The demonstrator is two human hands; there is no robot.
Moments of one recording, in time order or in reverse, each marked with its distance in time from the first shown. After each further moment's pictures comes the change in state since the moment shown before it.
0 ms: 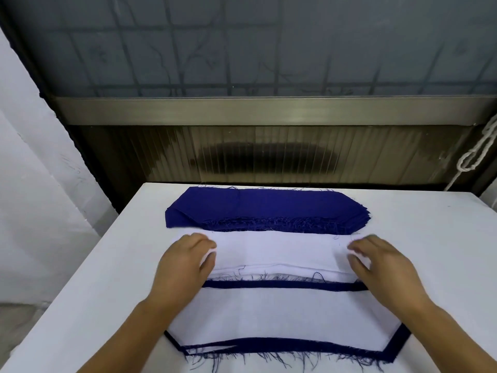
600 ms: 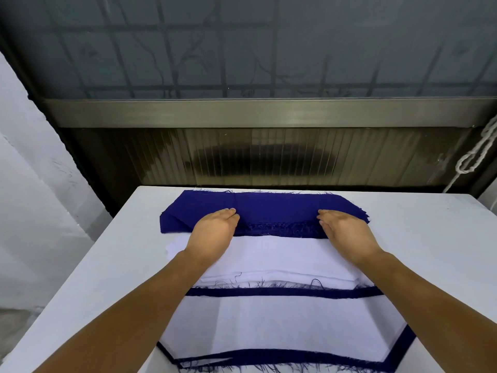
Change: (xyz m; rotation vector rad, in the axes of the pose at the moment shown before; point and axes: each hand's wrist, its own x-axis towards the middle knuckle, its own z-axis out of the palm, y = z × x) left_hand 0.088 -0.011 0.075 0.224 -0.249 0.101; right_hand 0.097 0.007 0.049 -0.182 -0.145 -0.147
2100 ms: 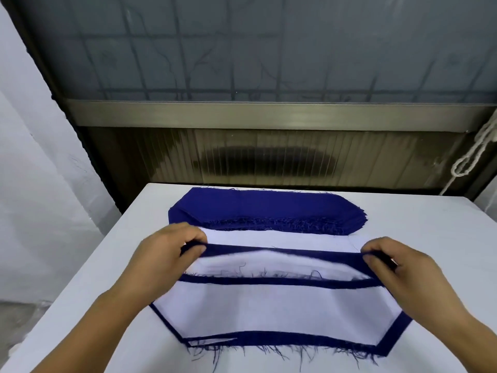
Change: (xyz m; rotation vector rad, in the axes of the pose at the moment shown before) left_hand -0.113 0.004 -0.137 -0.379 0.077 -0.173; right_hand -0.130 -0.034 -0.102 0.412 0.163 0.154
